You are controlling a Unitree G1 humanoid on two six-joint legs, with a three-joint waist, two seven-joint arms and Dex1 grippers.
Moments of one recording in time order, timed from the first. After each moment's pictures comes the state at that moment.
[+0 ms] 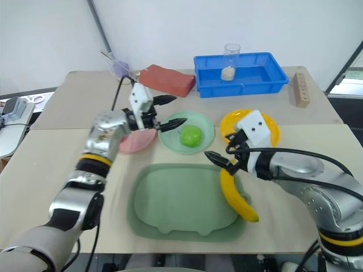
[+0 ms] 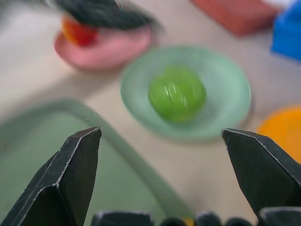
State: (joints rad) left arm -0.86 0.36 -0.07 0.51 -0.24 -0.04 -1.19; right arm -0.25 -0.82 -0.15 -0.66 0.87 1.09 0.34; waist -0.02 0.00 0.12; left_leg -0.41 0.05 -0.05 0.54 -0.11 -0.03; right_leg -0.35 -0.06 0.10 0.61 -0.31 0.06
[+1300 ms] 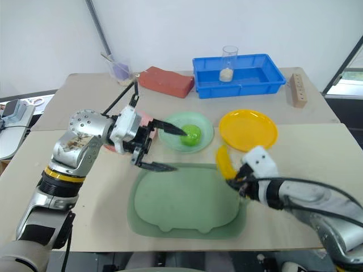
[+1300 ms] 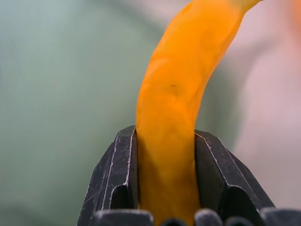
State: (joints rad) left arm -0.74 0.50 -0.19 0.01 -0.42 0.23 -1.36; right arm -0.11 -0.87 -0.17 -0.70 0.74 1.14 0.43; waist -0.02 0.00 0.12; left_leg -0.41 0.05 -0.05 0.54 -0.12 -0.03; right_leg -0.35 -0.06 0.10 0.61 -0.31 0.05
